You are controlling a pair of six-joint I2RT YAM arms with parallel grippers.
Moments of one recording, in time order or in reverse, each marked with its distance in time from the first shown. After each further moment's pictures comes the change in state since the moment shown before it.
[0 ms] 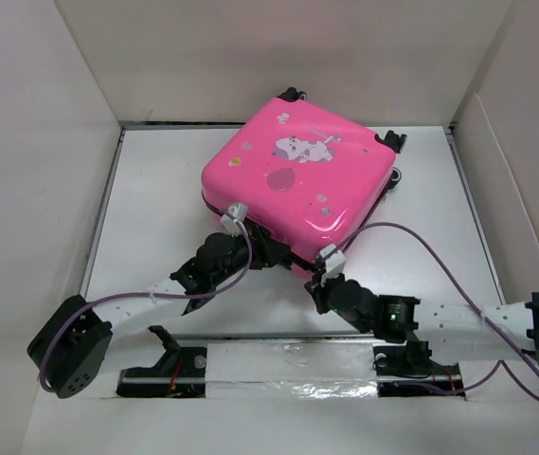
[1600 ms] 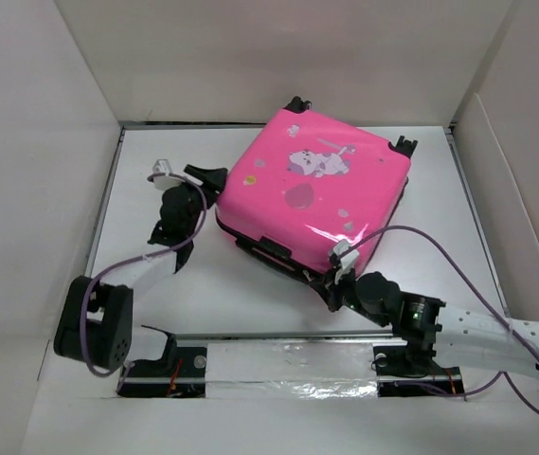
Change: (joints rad) left arm 0.514 0.208 0.199 0.133 -0.122 -0.196; right arm -0.090 -0.161 -0.014 0.000 -0.195 -0.119
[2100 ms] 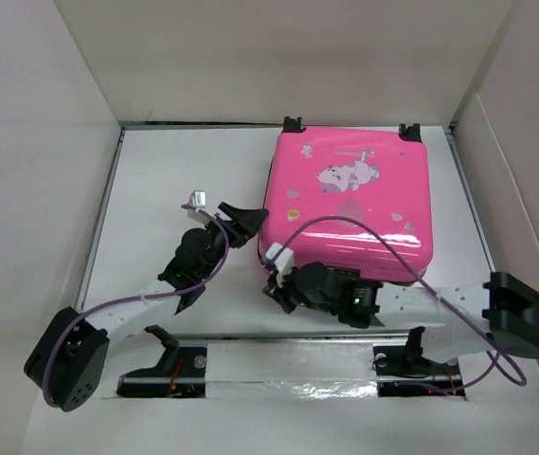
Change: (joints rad) left arm -0.380 -0.252 -0.232 0.055 -0.023 -0.047; right arm 0.048 0.469 0.259 0.105 -0.159 -0.108
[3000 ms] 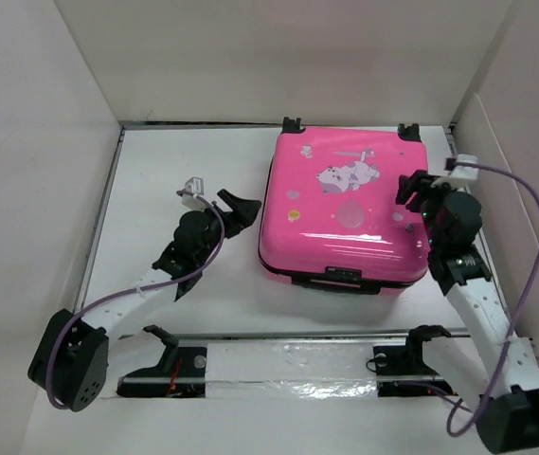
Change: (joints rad) left arm 0.099 0.006 0.134 -0.236 0.005 0.155; right arm -1.062 -0.441 0.050 -0.080 -0.025 -0.006
